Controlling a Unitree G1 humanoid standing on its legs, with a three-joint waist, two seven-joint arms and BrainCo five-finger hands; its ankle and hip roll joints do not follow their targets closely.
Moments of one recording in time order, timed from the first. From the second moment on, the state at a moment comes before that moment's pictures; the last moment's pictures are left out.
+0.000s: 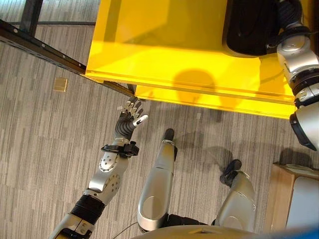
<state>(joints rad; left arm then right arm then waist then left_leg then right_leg) -0.10 0.49 -0.32 0.06 -0.77 -0.32 0.13 -1.50 -0.64 0.65 1.32 0.38 -0.12 -0.31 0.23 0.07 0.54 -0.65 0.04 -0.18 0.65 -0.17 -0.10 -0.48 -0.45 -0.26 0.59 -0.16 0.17</state>
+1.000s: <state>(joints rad) -0.11 0.49 -0.33 0.06 -0.77 -0.32 0.14 -1.57 -0.61 0.65 1.33 0.40 -0.12 -0.32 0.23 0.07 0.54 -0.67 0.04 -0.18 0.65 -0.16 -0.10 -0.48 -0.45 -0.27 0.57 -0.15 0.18</state>
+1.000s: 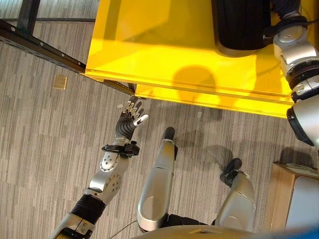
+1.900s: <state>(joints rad) -0.12 0.49 -0.29 0.06 -0.78 -0.33 0.14 -1.49 -0.55 0.58 0.96 0.42 -0.14 -0.37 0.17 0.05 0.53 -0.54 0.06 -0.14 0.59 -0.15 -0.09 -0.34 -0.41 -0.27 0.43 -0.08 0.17</state>
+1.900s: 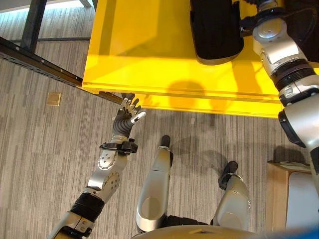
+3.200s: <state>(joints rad) 0.01 0.44 -0.15 0.10 -0.69 -0.29 0.05 -0.97 -0.77 0.76 0.35 -0.42 -0.18 -0.16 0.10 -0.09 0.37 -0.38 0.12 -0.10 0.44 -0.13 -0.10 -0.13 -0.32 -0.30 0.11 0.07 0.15</state>
